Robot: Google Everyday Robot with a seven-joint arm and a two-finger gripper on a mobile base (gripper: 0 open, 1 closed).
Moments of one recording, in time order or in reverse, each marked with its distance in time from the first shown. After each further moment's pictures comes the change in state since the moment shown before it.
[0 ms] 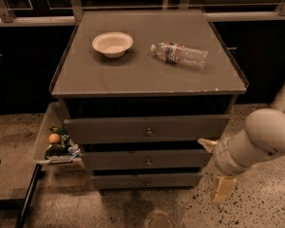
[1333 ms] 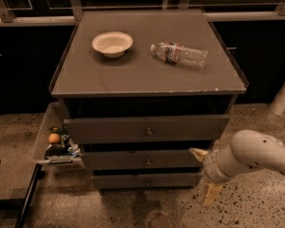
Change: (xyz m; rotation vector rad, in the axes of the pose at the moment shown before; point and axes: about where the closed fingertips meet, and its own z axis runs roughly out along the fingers) arm 0.028 -0.009 0.089 0.025 -0.039 -0.058
